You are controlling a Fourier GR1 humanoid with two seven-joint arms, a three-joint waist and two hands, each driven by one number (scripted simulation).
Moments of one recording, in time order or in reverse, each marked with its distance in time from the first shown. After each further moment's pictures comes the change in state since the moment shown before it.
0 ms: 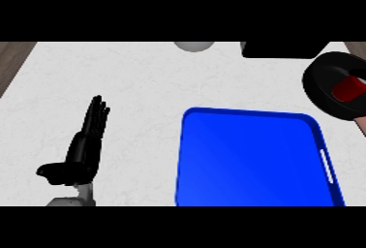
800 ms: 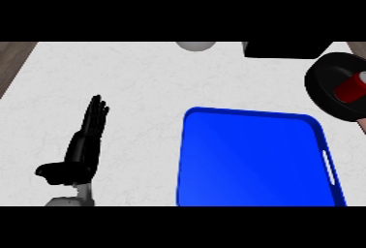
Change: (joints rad) left arm -0.002 0.003 0.004 -0.005 -0.005 -0.008 0.002; right arm 0.159 -0.203 -0.185 0.088 -0.234 0.124 -0.248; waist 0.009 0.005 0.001
